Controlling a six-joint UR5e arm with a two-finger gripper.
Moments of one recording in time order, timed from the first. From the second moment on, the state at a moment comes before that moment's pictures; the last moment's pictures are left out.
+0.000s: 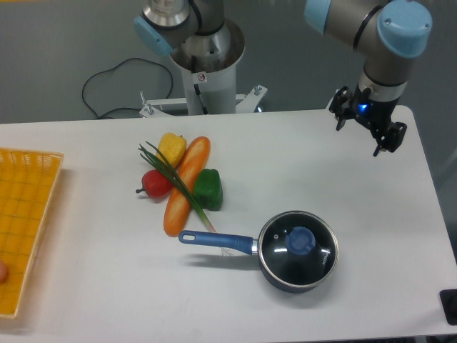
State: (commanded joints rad) arm 2.88 -1.80 -1.57 -1.30 1.55 1.60
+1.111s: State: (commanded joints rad) arm 2.81 -1.79 -1.64 -1.25 1.56 1.53
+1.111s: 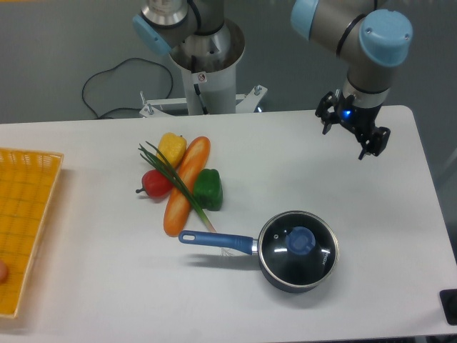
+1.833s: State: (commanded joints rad) arm 2.69 -1.92 -1.53 -1.23 1.56 1.23
